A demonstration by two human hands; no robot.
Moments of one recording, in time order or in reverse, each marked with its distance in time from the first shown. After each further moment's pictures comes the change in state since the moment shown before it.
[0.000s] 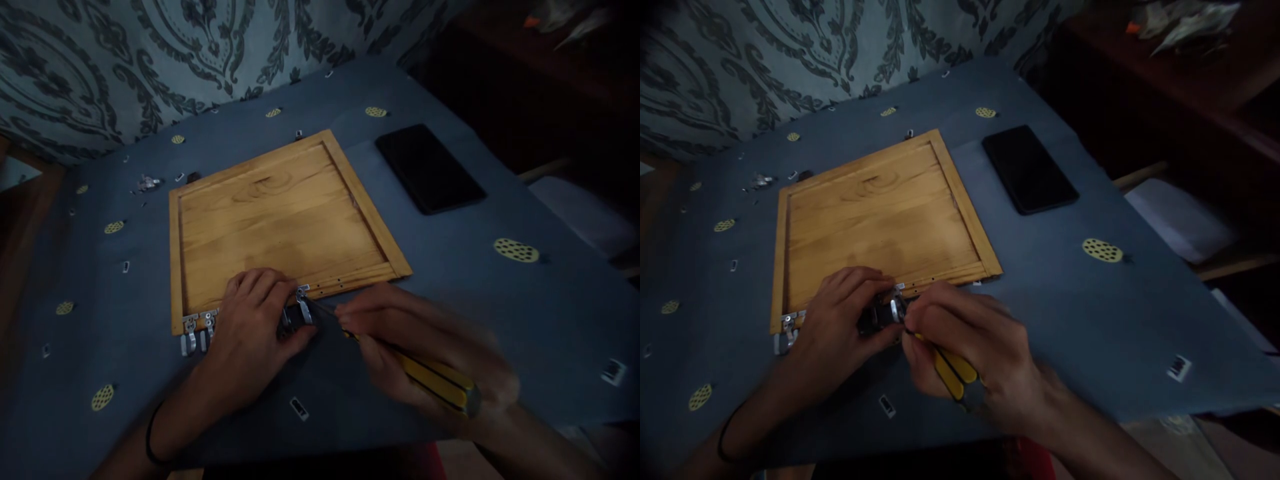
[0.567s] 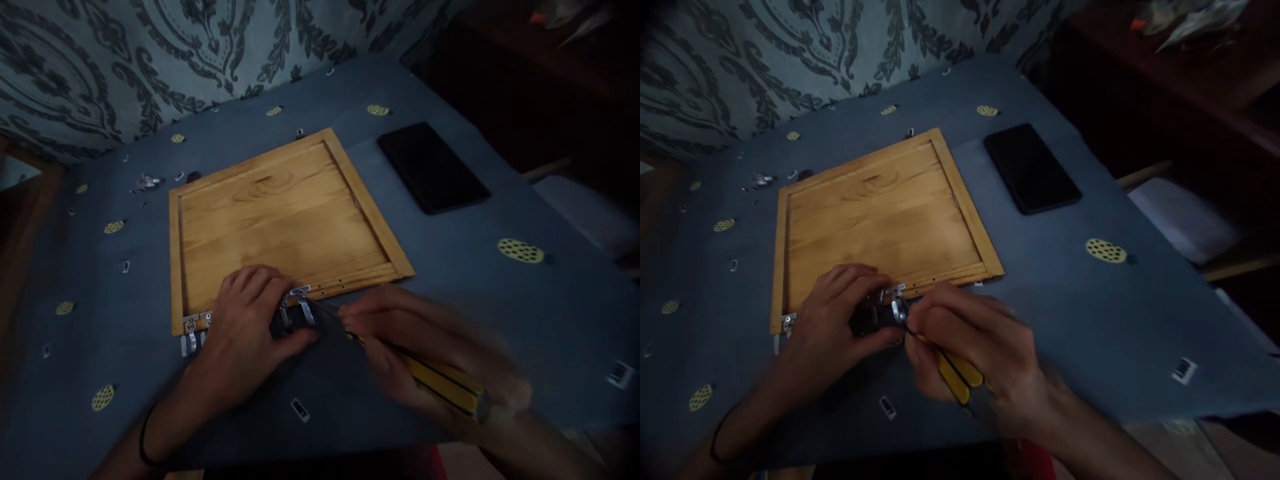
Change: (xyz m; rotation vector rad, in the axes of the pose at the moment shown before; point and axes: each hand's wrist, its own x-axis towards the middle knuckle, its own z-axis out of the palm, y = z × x) left_hand -0.001 -0.006 -0.007 -0.023 -0.023 -0.016; right_hand -0.002 0.006 0.004 0.014 0.073 -0.055
